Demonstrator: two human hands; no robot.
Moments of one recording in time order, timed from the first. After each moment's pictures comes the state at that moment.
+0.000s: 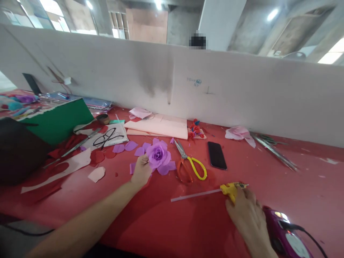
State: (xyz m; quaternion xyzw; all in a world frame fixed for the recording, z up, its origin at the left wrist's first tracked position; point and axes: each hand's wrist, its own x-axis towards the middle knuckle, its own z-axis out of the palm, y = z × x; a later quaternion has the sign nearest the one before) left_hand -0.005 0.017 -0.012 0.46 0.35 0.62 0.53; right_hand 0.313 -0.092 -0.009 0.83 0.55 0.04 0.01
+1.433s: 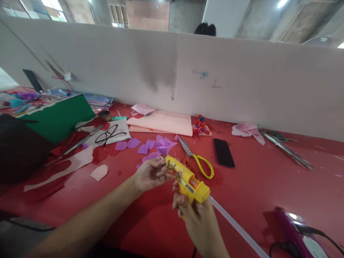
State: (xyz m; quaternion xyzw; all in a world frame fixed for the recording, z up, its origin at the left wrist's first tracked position) left_hand -0.011 0.001 0.013 0.16 0.10 0.38 0.91; right_hand 0.137 -0.102 0.054 0.55 0.52 -0.46 -0.46
